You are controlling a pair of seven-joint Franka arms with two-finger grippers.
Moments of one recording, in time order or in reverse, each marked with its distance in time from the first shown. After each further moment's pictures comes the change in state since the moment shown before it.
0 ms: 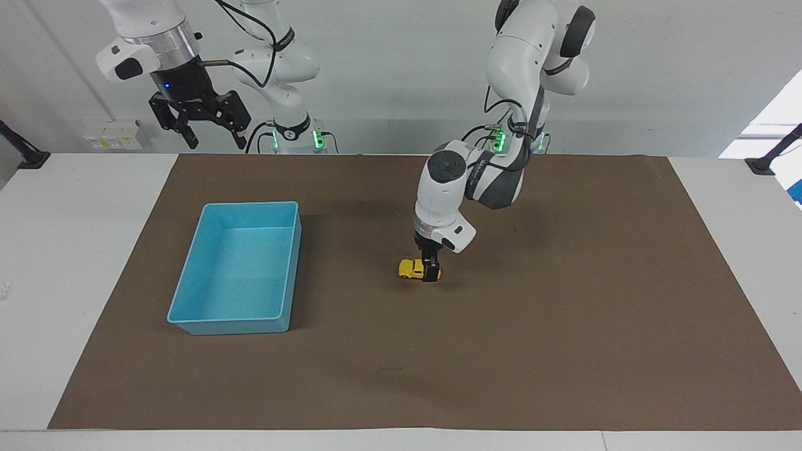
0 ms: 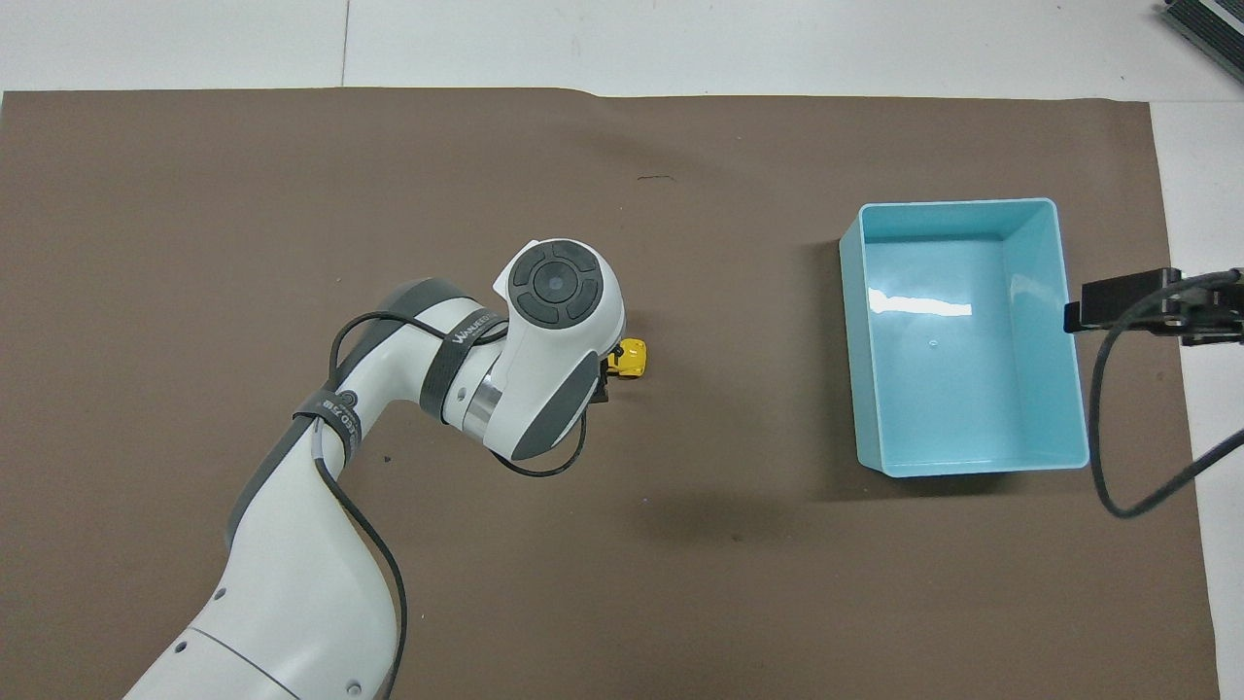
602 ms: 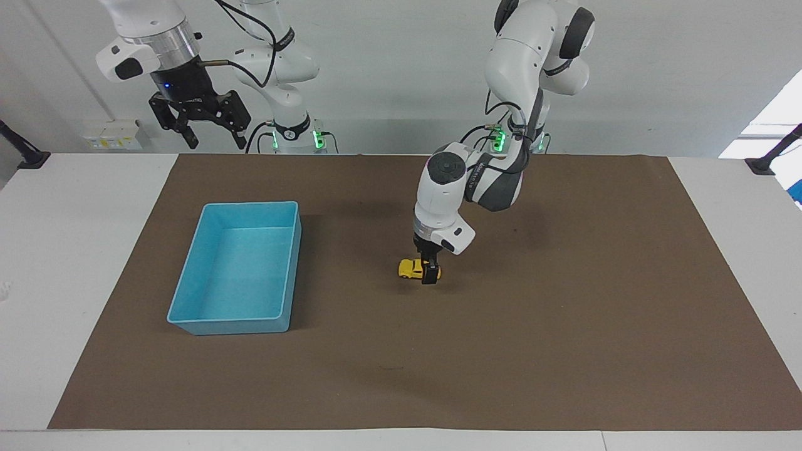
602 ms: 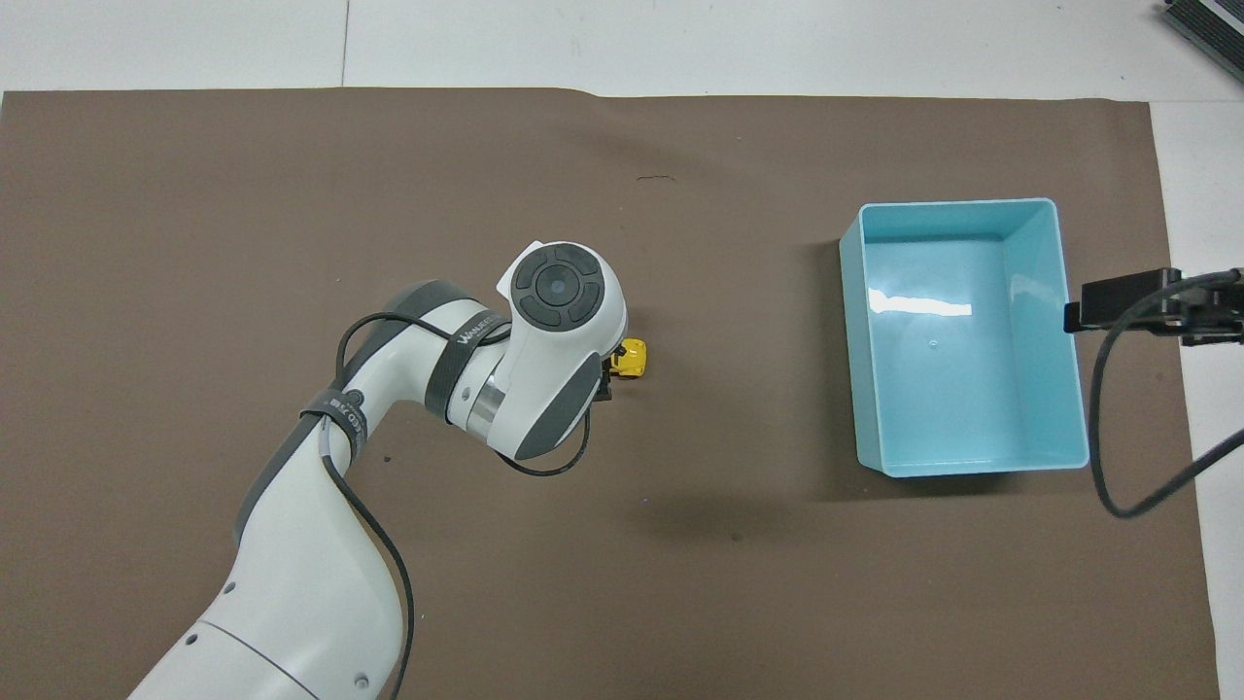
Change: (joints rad) left arm -0.001 0.014 -0.004 -0.001 0.000 0.023 -0.006; right arm 0.000 0.000 0.000 0.000 0.000 0.000 0.000
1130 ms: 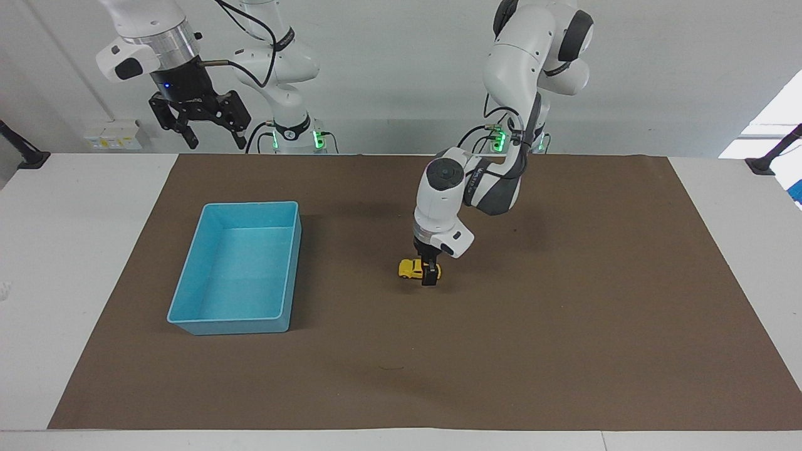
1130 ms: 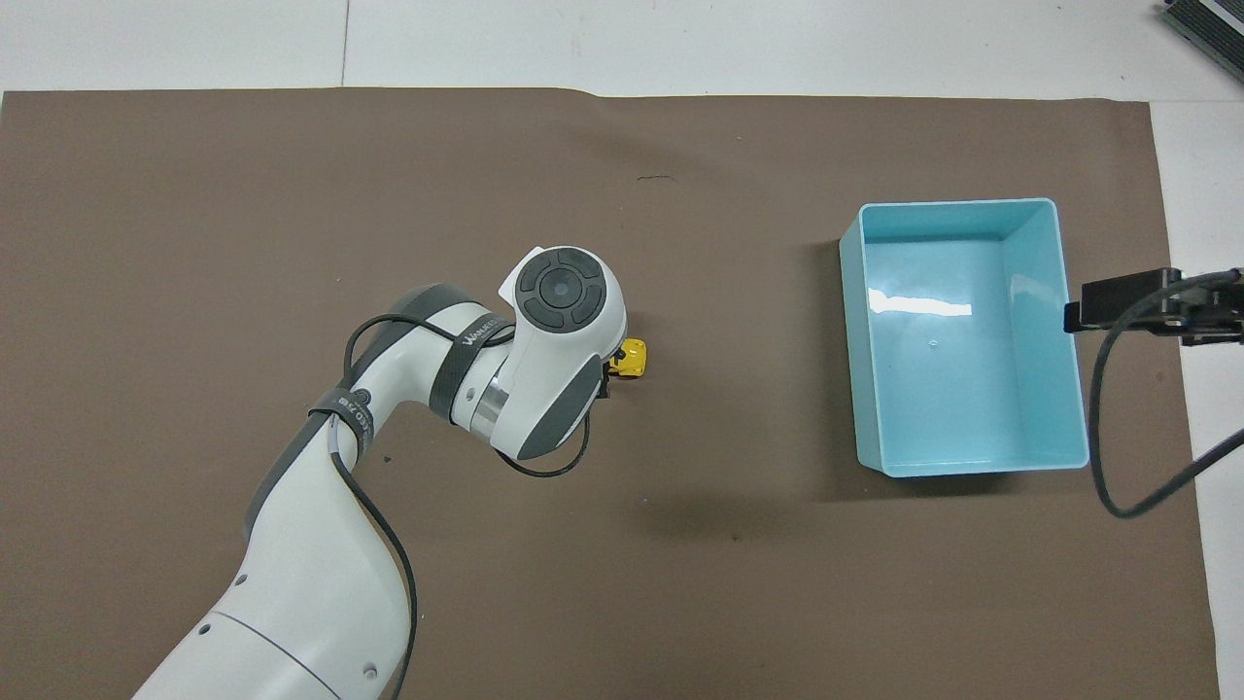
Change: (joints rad) left arm 0.000 0.013 -0.001 -0.006 0.000 0.002 0.000; right arm 0.000 0.000 0.000 0.000 0.000 0.000 0.000
